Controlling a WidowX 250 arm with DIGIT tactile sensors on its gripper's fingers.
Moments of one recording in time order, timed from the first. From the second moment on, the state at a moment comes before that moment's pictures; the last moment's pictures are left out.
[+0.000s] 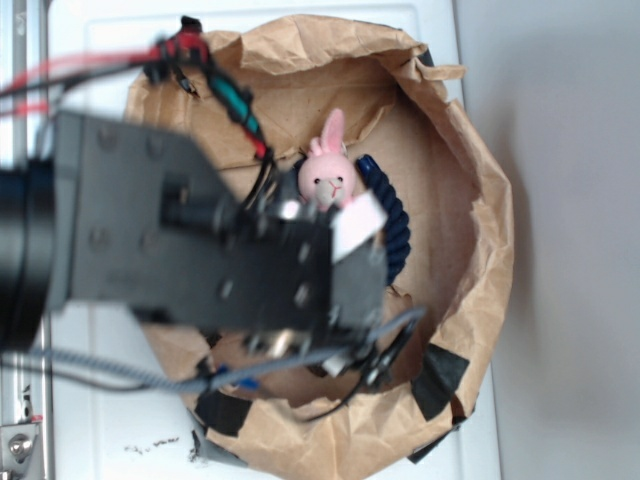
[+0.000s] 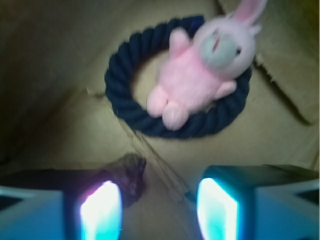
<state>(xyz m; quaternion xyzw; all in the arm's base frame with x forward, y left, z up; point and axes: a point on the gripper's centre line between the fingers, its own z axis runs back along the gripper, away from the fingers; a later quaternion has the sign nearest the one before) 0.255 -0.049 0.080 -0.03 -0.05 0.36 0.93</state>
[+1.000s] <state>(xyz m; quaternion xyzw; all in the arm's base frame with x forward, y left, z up) 0.302 -0.073 0.028 0.04 -0.08 0.40 0.91</state>
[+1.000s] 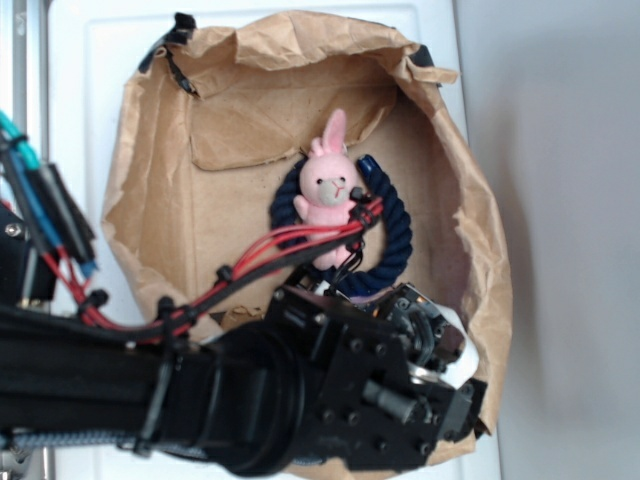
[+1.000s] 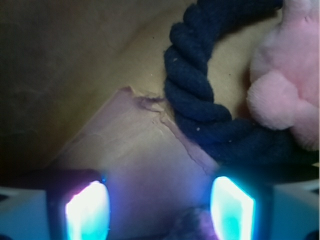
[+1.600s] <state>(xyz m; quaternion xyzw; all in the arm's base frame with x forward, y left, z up) 0.297 -0.073 0.054 -0.01 -0.03 0.38 0.92</state>
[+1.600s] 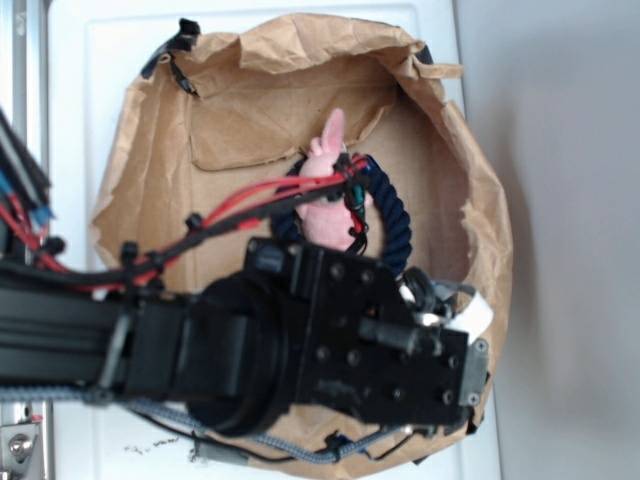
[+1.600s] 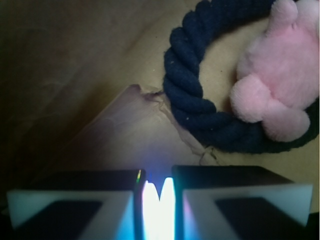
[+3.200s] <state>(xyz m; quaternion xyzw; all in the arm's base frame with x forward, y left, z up) 0.278 -0.086 0.041 -0.03 -0.03 0.36 0.93</state>
